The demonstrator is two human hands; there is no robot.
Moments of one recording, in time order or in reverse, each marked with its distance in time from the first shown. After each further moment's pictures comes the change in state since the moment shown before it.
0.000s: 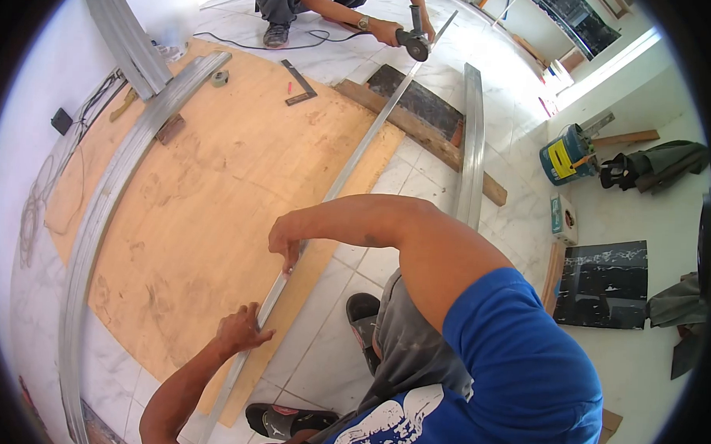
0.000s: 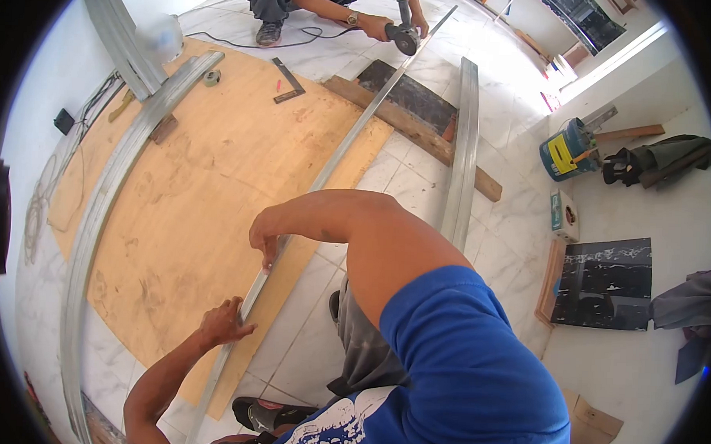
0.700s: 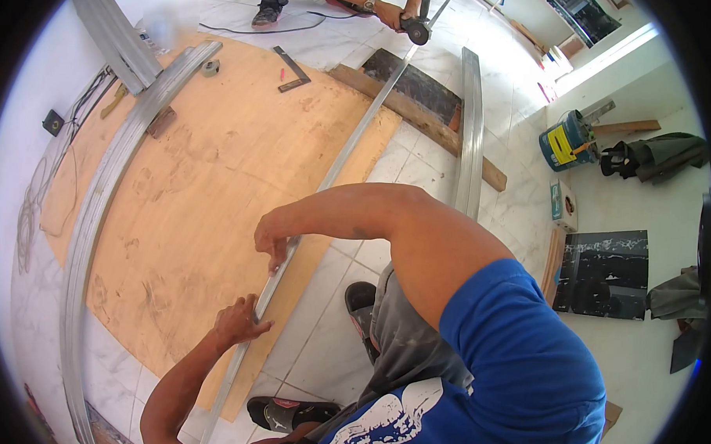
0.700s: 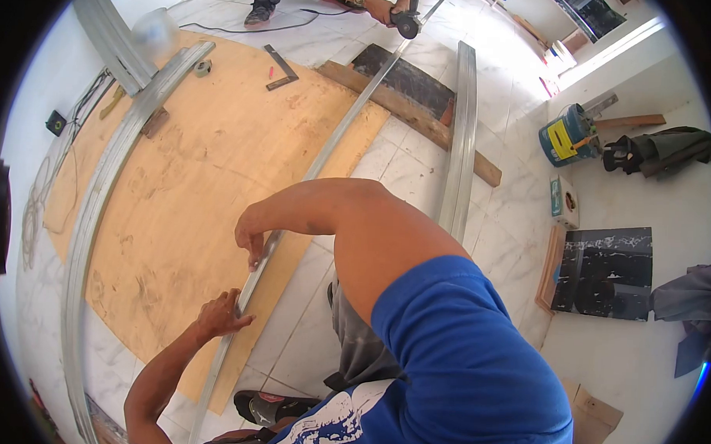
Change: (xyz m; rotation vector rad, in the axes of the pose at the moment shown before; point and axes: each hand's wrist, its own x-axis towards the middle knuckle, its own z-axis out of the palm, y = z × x) left_hand 0.006 -0.004 0.002 0.007 0.028 0.045; right_hand 0.012 -0.014 -0.012 0.020 0.003 -0.076
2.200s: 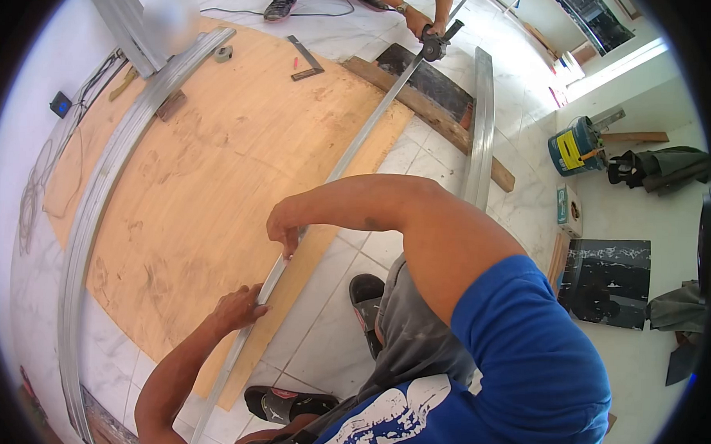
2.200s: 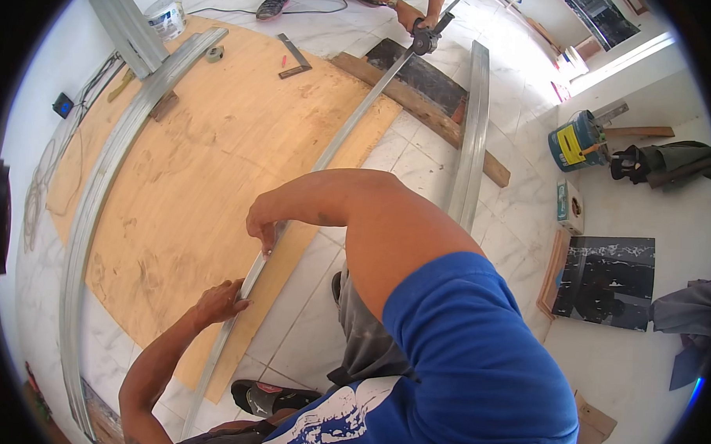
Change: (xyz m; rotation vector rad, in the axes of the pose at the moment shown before) left_hand -0.001 -0.012 0.000 -0.037 -0.037 0.086; right_hand 0.004 -0.001 0.011 -0.038 -0.044 0.042
